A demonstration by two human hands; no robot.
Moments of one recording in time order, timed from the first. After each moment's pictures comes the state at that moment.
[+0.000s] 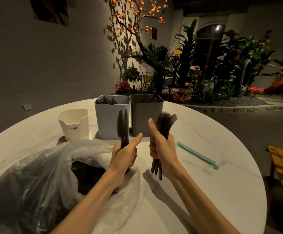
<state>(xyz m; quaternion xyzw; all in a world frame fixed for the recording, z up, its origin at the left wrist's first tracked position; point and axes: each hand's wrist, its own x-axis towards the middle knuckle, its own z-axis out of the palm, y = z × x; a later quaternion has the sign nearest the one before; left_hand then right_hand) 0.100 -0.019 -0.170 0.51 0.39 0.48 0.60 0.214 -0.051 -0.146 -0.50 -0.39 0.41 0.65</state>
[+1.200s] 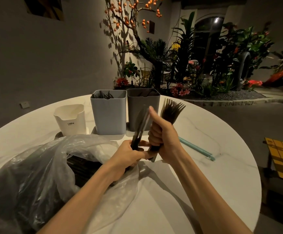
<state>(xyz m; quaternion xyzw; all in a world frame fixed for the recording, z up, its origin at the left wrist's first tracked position) 0.102 -0.023 -0.173 0.64 0.41 0.29 0.58 0.231 -0.057 -0.128 -0.42 -0.40 0.49 0.66</state>
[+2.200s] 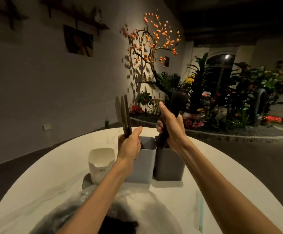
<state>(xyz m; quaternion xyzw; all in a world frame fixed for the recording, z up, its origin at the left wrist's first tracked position) 0.055 0.067 -0.041 0.44 0.39 0.57 0.58 0.180 0.050 0.017 -0.40 -0.48 0.36 0.69</state>
